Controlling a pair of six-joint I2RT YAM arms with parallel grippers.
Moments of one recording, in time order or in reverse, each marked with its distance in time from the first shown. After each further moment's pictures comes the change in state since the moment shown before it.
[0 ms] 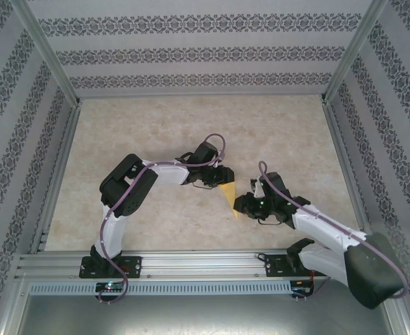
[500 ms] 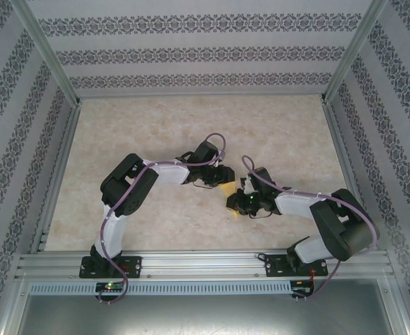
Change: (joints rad) left arm 0.000 0.009 0.012 -0.001 0.008 0.000; right arm 0.000 0.358 0.033 0.226 -0.072 -0.004
